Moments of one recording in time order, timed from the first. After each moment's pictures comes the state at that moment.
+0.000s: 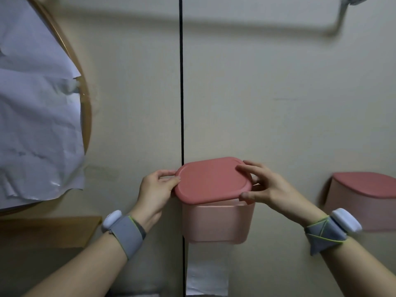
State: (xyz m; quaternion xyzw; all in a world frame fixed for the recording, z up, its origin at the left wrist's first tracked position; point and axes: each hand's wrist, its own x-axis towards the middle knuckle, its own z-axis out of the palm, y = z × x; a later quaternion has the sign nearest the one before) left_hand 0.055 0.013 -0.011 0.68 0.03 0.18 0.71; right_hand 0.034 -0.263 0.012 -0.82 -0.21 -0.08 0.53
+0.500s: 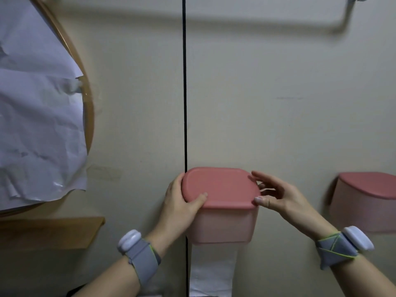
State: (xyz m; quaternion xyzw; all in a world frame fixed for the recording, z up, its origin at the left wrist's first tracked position) left_hand 0.029 -0.012 -0.036 0.82 -0.04 0.18 0.54; right_hand 0.044 -0.287 -0.022 -0.78 -0.22 -0.10 0.58
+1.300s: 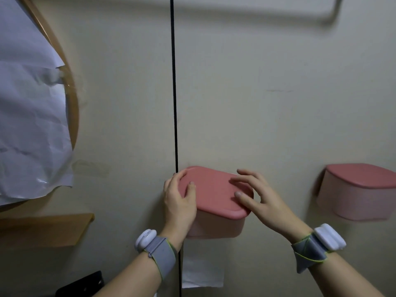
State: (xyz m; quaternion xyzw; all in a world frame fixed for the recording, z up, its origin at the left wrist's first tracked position) left_hand 0.041 -0.050 -0.052 0.75 0.00 0.32 0.58; right_hand 0.032 -0.263 -0.038 -0.86 -0.24 -0.20 0.40
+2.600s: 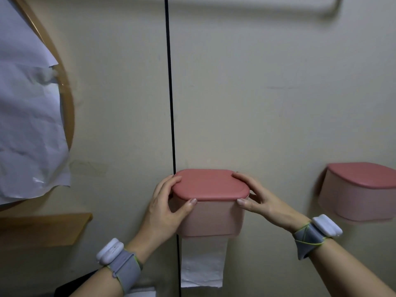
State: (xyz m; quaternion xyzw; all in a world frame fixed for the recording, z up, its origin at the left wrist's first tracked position) left_hand 0.037 -0.001 -0.072 0.82 -0.16 0.26 0.49; right_hand 0.057 -0.288 -0.048 -0.83 -0.27 -0.02 0.49
